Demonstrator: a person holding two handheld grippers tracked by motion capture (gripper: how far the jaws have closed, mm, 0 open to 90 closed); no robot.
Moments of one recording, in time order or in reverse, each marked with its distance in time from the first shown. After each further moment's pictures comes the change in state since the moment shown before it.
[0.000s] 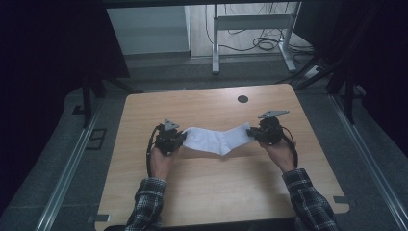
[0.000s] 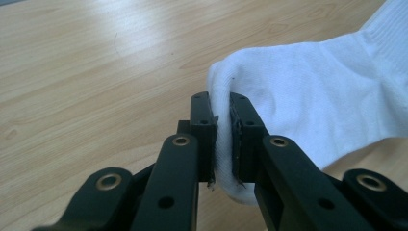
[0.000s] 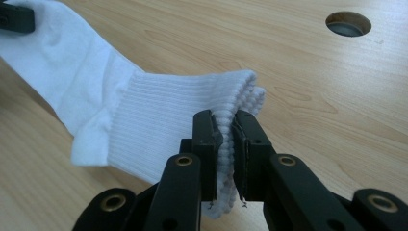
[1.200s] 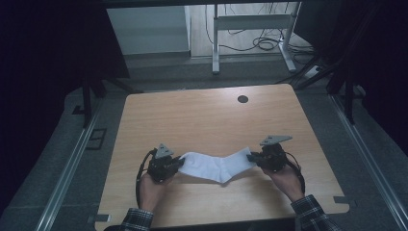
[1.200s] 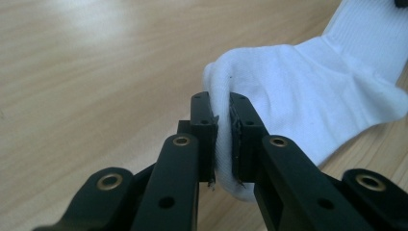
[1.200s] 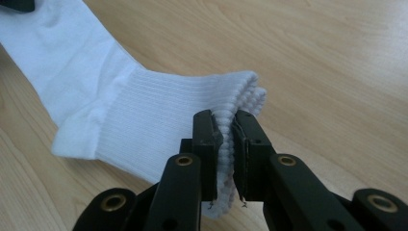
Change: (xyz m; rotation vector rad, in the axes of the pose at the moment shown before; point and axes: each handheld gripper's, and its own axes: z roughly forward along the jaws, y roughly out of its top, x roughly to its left) left arm -0.028 -0.057 -0.058 0.028 -0.133 0.032; right arm 0.041 -0.061 -0.028 0.044 0.085 -0.049
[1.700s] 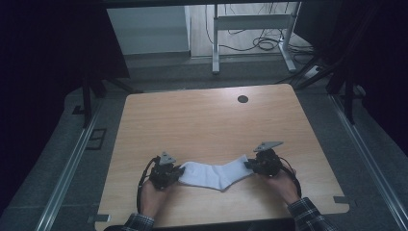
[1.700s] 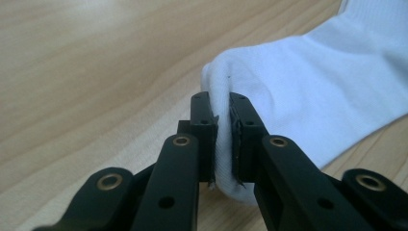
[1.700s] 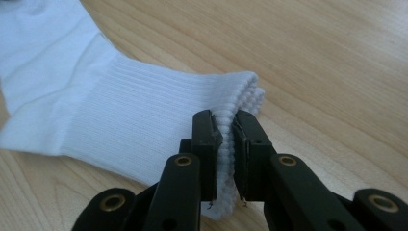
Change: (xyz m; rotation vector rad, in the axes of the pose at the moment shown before) left arm -0.006 -0.026 0.012 0.088 0.004 -0.019; right arm 0.006 -0.017 0.023 0.091 -0.006 -0.023
